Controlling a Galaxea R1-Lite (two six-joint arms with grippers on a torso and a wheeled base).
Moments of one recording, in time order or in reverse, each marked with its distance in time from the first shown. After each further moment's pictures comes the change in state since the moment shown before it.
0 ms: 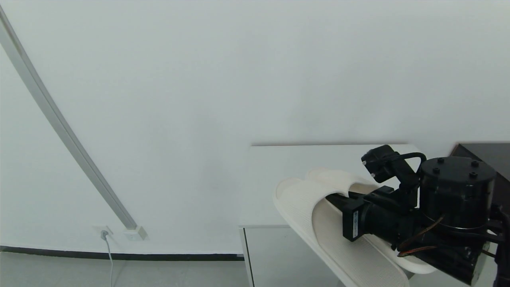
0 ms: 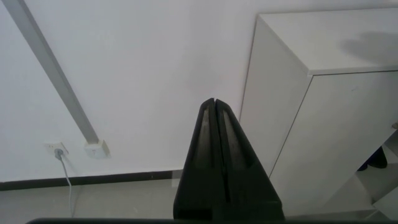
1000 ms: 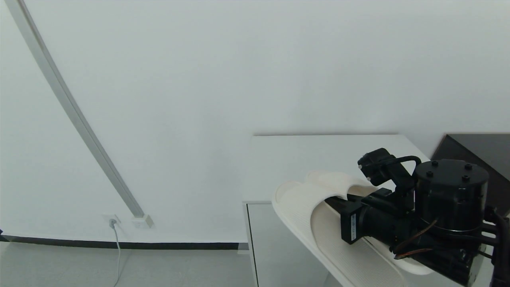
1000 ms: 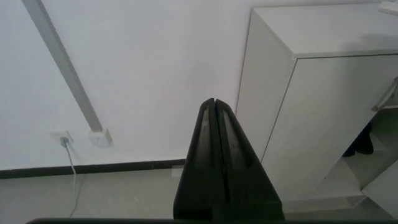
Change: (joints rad) left arm 0.000 0.000 0.000 0.000 0.000 -0.005; right arm -0.001 0.013 0.004 0.002 -0.005 -0.005
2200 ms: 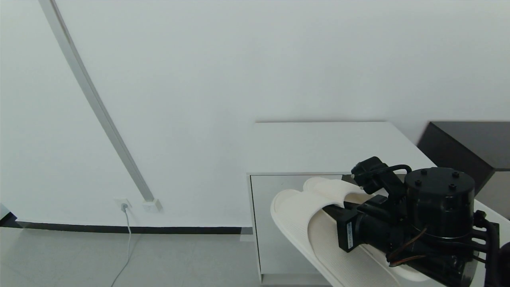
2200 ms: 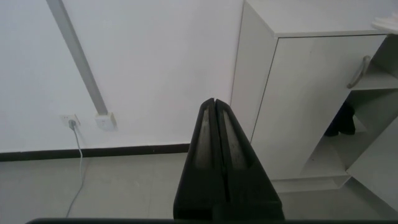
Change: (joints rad) left arm 0.000 0.000 0.000 0.000 0.002 -0.005; right arm 0.013 0.025 0.017 0.000 -0.001 -0.002
